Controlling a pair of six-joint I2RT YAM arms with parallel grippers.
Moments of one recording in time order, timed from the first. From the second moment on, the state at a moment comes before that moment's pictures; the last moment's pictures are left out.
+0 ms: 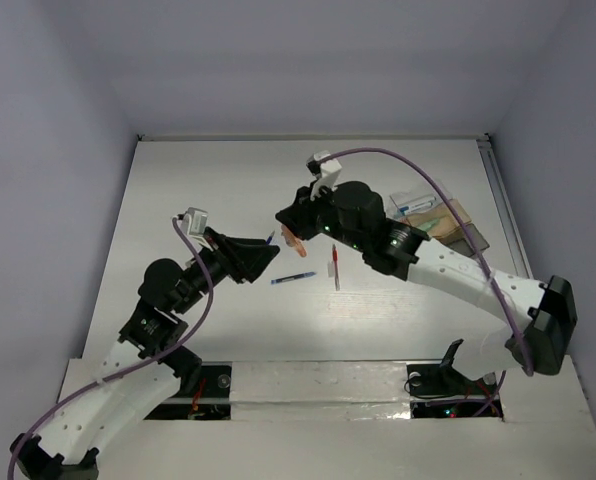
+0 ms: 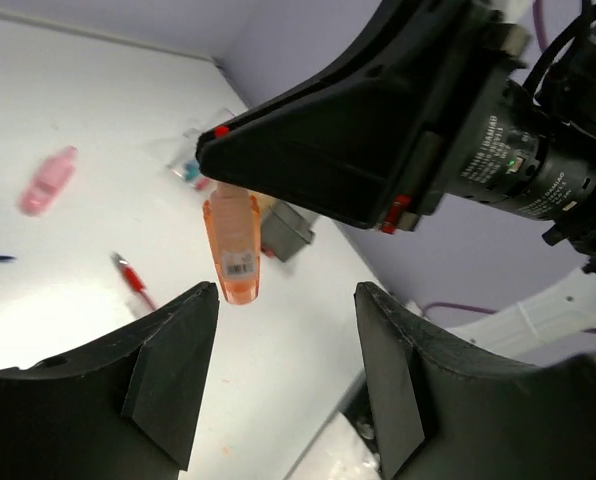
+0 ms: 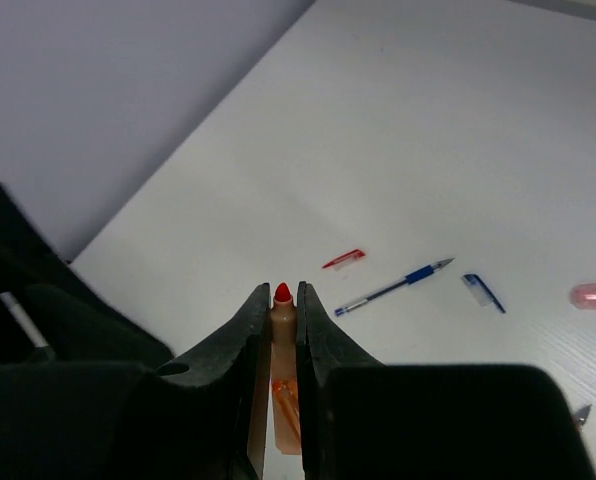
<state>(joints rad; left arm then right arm) -0.58 0.50 0.54 0.04 0.20 -0.69 0.95 1.44 1.30 -0.06 0.07 0.36</state>
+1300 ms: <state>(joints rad) -0.57 0.61 0.42 0.42 0.37 -0.91 0.95 1.23 0.95 0.43 0.02 0.67</state>
